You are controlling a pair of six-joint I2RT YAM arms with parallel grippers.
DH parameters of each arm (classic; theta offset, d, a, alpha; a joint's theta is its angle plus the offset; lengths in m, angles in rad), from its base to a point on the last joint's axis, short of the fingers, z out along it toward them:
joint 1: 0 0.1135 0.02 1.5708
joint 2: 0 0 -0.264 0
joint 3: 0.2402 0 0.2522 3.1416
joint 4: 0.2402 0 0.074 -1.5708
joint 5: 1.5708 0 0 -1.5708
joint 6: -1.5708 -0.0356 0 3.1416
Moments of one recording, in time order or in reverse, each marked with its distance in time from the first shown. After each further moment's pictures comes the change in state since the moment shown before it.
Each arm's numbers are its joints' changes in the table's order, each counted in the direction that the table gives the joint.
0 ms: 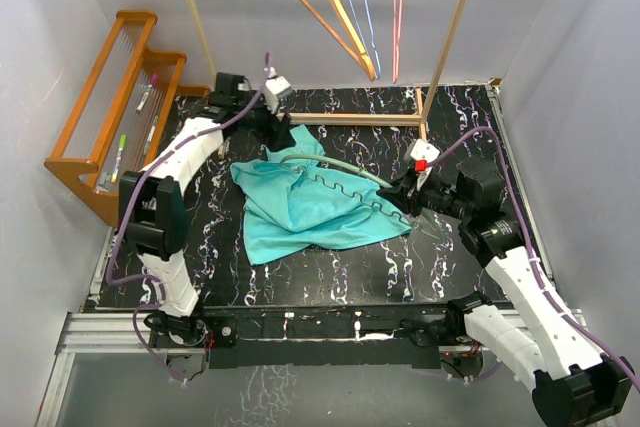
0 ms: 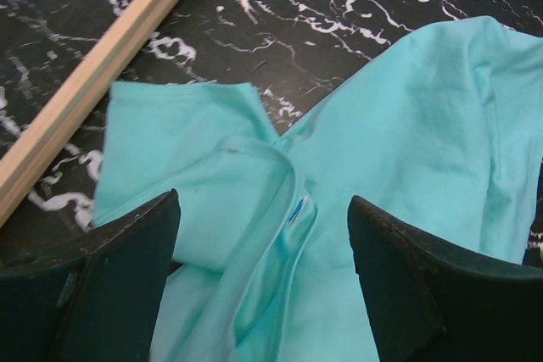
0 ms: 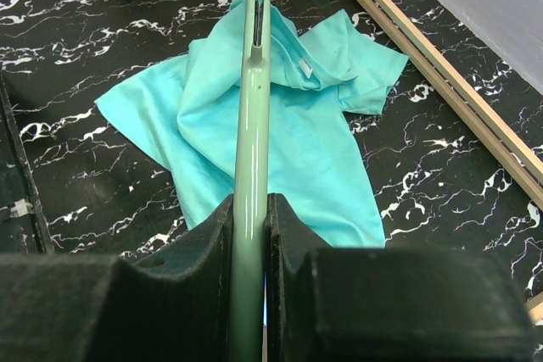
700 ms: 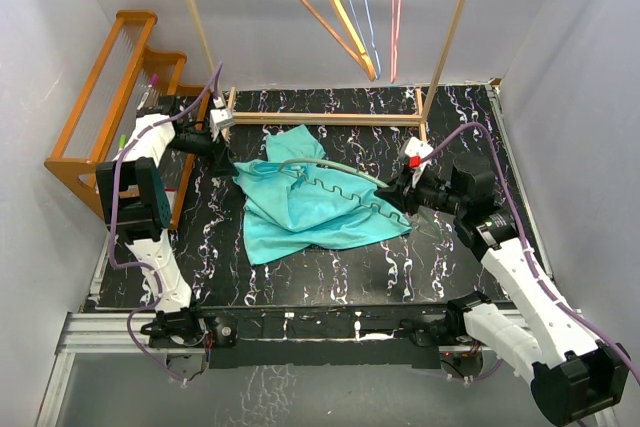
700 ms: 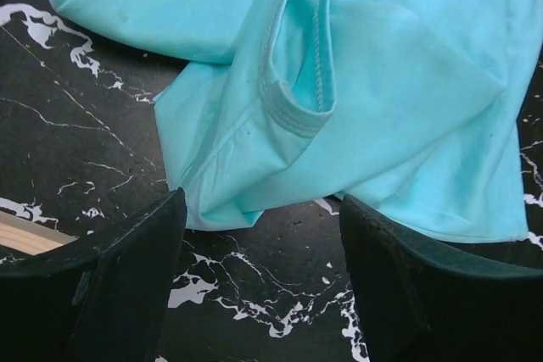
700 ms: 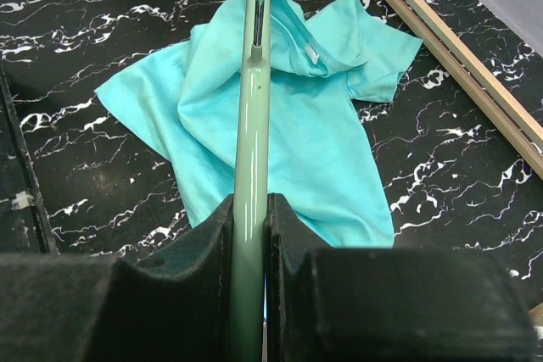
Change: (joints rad) left arm 0.389 -0.114 0.065 0.648 0.303 -0.760; right arm 0.000 -0.060 0.003 0.001 -0.010 0.012
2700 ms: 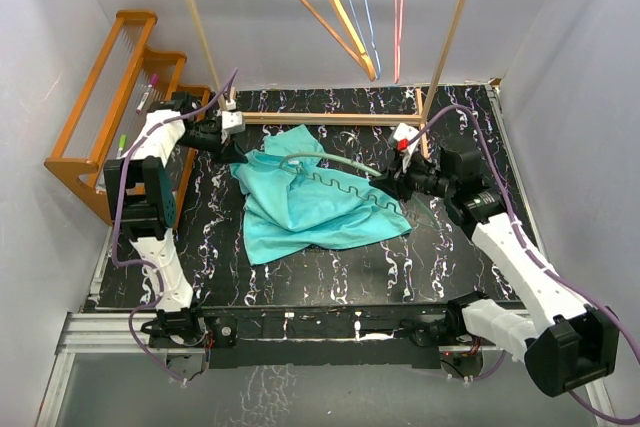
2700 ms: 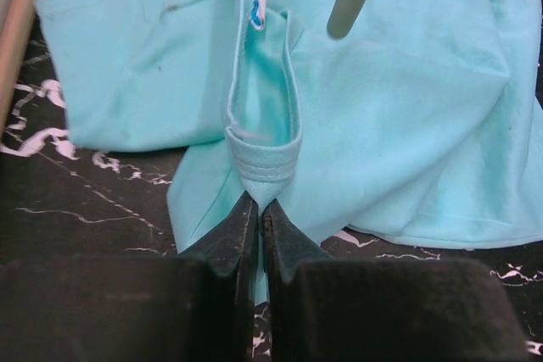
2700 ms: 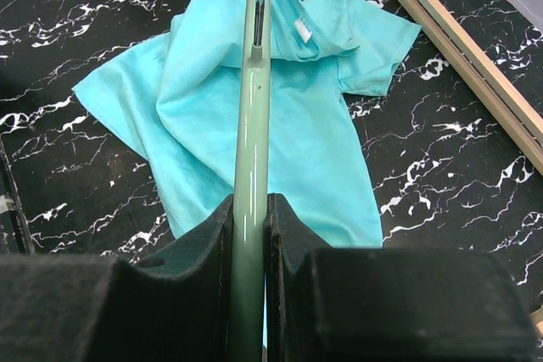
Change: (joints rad) left arm -0.061 -0.036 0.017 0.016 0.066 -0.245; right arm 0.000 -0.158 0.086 0.007 0.015 0.025
